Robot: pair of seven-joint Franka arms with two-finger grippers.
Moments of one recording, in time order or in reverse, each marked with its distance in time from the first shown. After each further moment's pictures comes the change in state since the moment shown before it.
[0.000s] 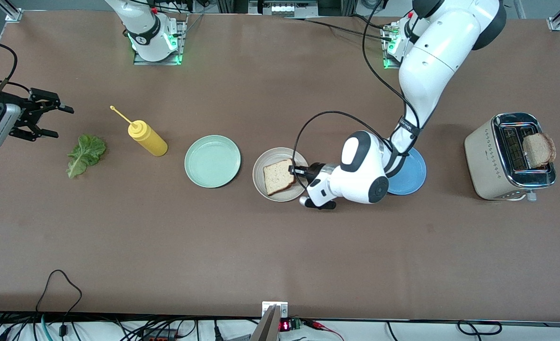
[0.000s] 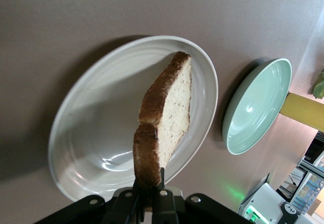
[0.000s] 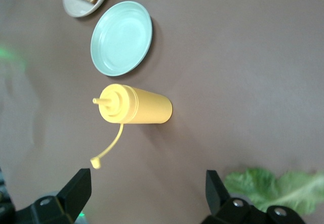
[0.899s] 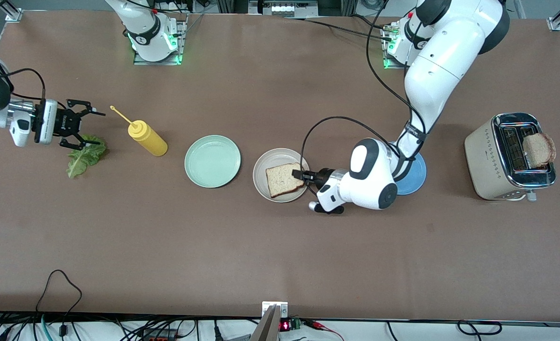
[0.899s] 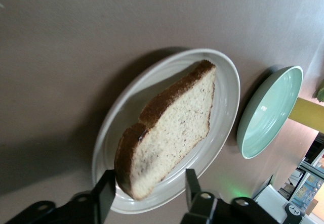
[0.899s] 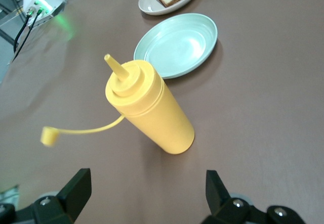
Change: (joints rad) left arm 0.047 0.019 -0.001 -0.008 0.000 -0.002 0.034; right arm -0.047 0.172 0.001 -0.166 0.247 0.081 -0.728
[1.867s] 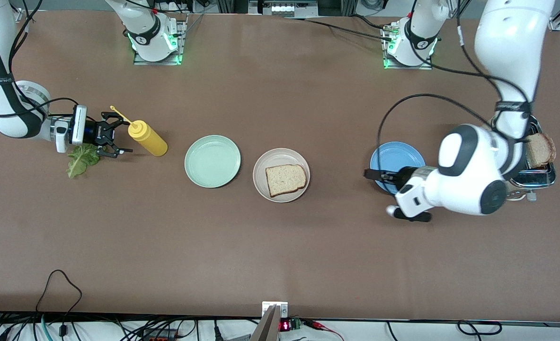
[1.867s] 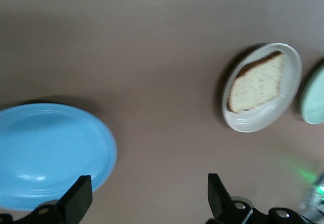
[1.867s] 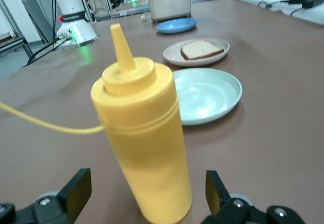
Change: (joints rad) left arm 0.152 -0.310 0.158 0.014 0.340 -0.404 0.002; right arm -0.010 0.220 0.033 -0.016 0.284 -0.060 -0.495
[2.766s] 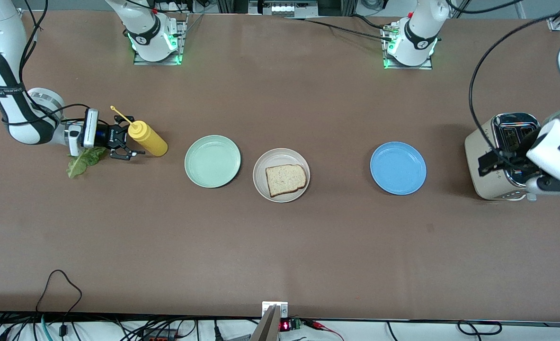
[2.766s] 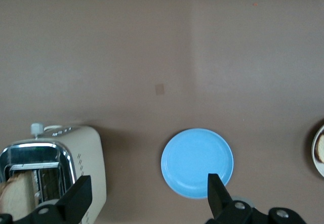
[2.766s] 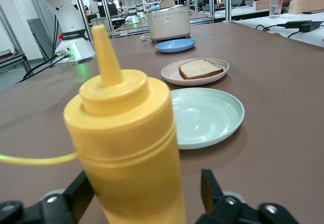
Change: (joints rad) left arm -0.098 -0.339 0.291 0.024 0.244 -0.037 0.007; right arm 0.010 0.052 0.042 0.001 0.076 -0.005 -0.041
